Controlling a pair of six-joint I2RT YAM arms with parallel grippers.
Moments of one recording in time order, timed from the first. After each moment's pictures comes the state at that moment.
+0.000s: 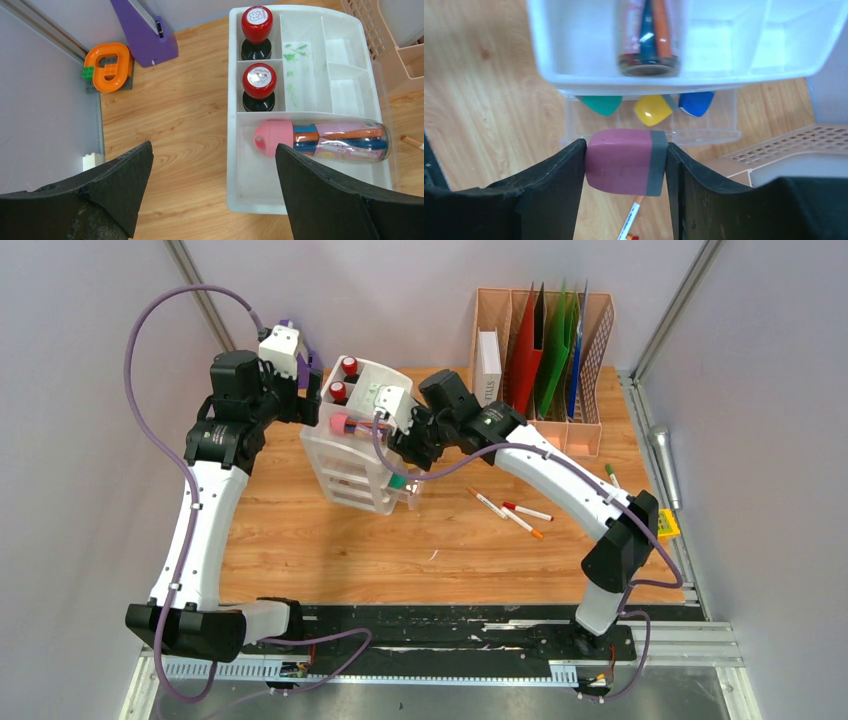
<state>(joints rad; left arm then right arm) -0.11 1.24 1.50 -0.65 0.06 0.17 0.83 1.75 1.79 -0.73 -0.17 -0.47</state>
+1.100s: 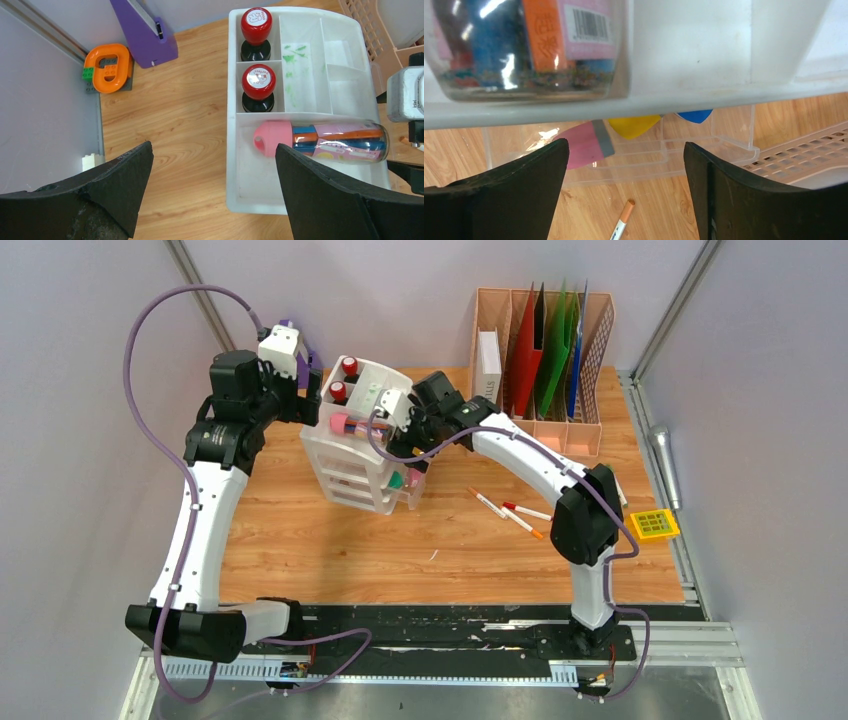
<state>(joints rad) -0.11 1.24 1.50 -0.65 0.06 0.17 0.72 1.99 1.86 -0.69 -0.21 -0.51</state>
